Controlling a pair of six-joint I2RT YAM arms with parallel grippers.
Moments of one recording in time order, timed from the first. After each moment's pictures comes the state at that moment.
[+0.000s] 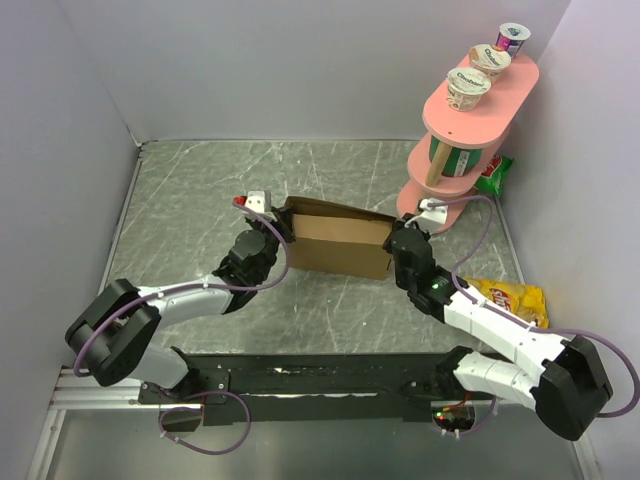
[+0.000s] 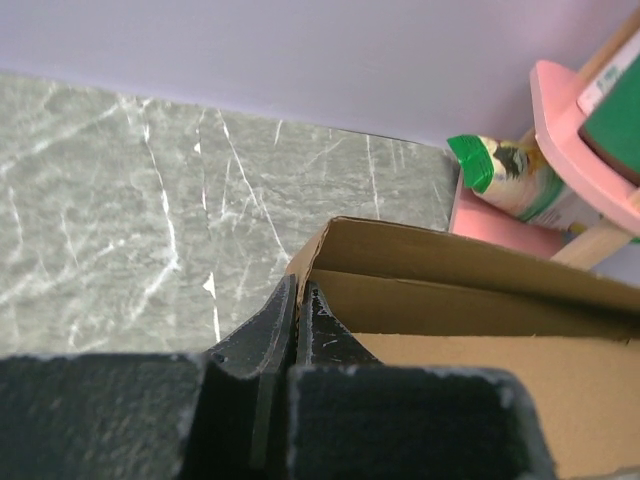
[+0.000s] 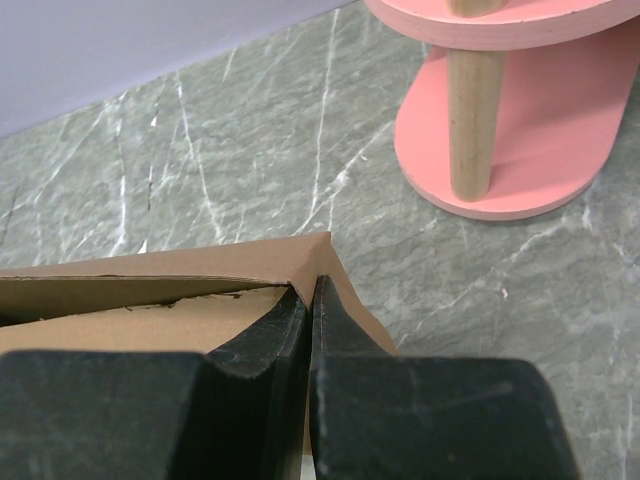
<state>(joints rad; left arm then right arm) -0.76 1.42 0.60 0.86 -0.47 -0.35 0.67 1.06 0.61 0.09 0.74 0.53</state>
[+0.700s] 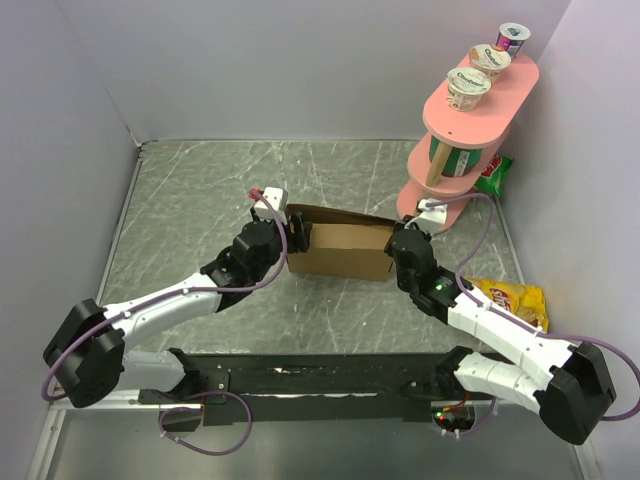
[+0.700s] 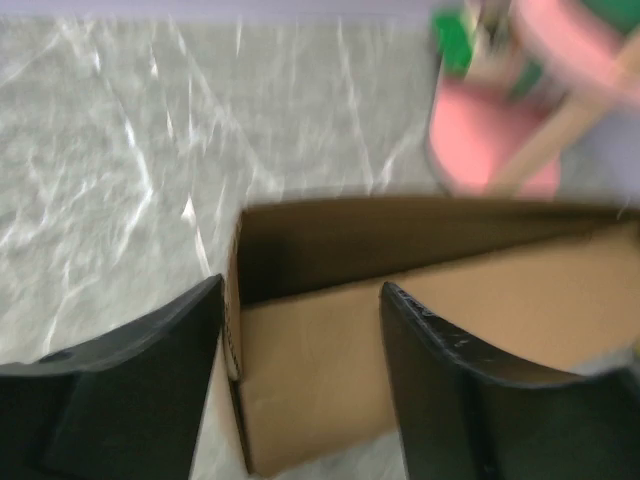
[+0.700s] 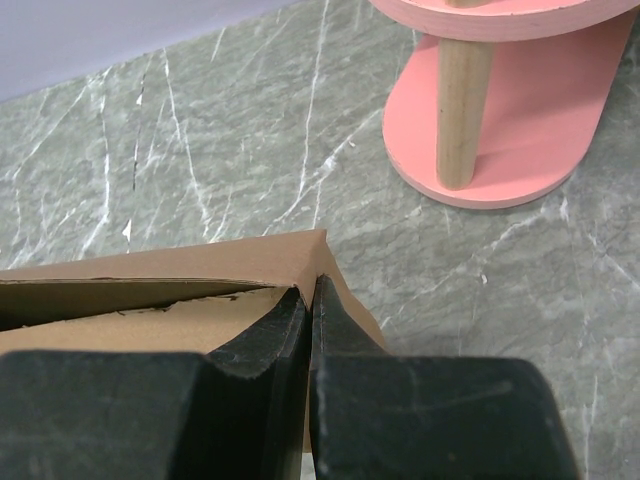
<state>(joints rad) -0.80 1.27 0.74 0.38 -0.38 -0.36 0.68 1.02 0.64 -0.02 0.75 0.51</state>
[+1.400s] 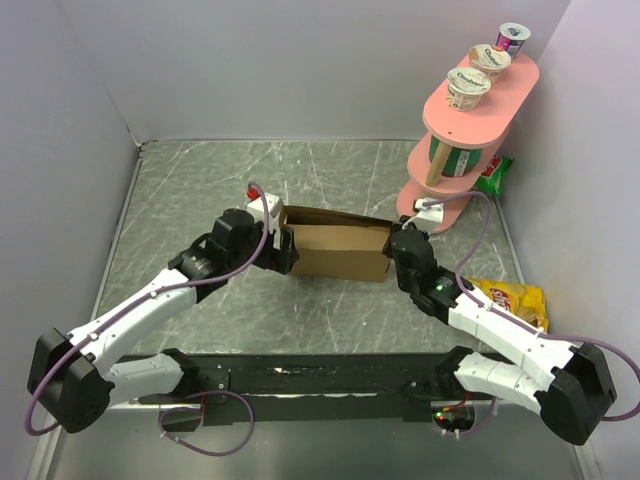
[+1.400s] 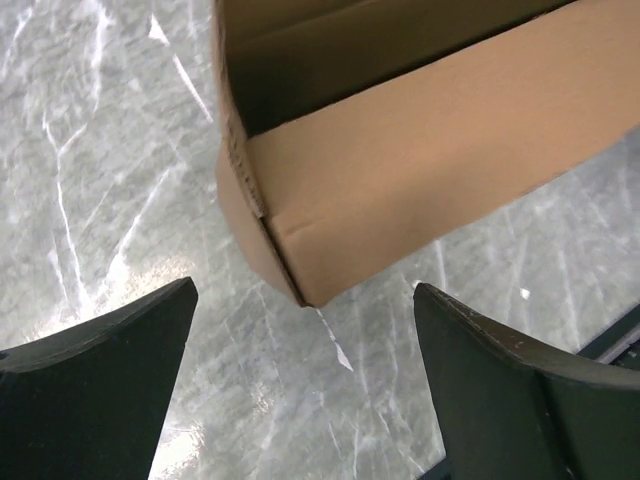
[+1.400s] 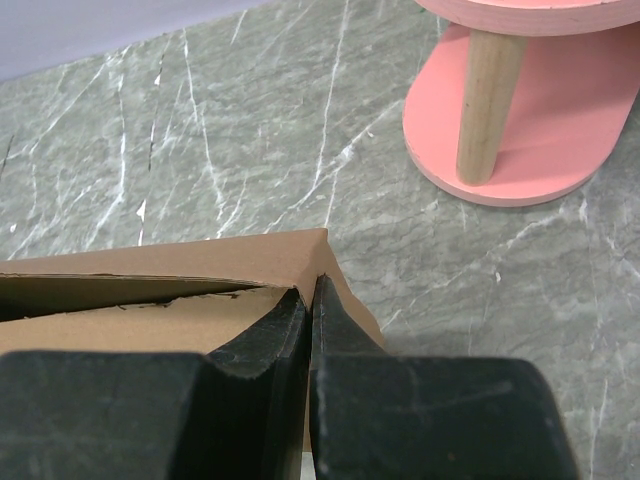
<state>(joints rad) -0.65 1.12 0.83 -0.24 0.01 -0.26 0.69 1.02 0.65 -0.04 0.70 0.49</state>
